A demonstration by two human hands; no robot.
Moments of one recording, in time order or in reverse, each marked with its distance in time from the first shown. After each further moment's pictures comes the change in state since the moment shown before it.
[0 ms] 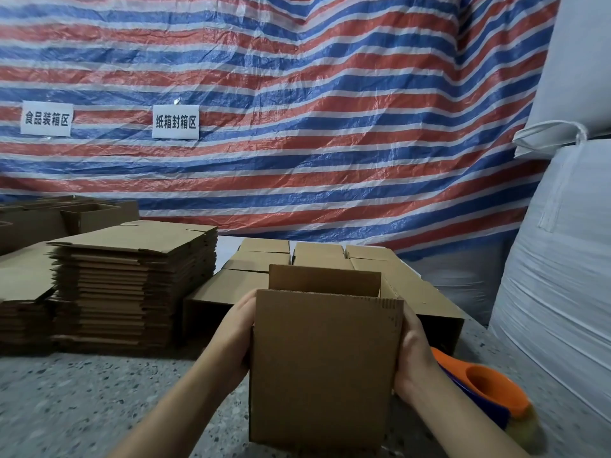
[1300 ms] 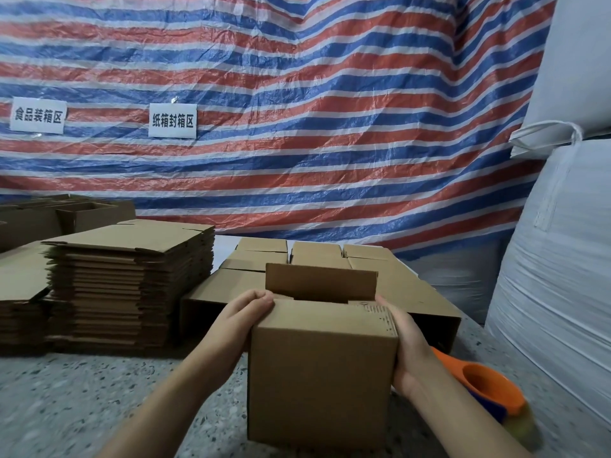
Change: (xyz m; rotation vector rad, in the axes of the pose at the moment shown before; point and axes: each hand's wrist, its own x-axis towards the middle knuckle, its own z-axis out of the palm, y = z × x) left_hand 0.011 -0.006 -0.021 0.180 -0.111 0.099; right_hand -0.002 -0.010 -0.001 -0.068 -0.050 0.125
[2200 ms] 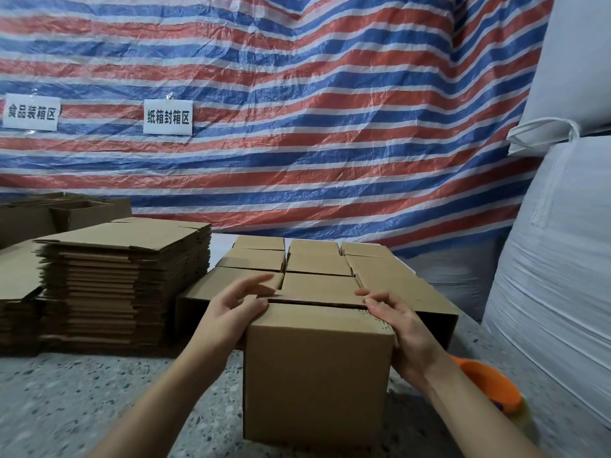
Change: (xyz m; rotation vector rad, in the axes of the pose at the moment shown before) left_hand -0.001 0.005 0.002 0.128 0.147 0.181; right_hand 0.012 -0.003 -0.022 -0.113 -0.200 -0.192
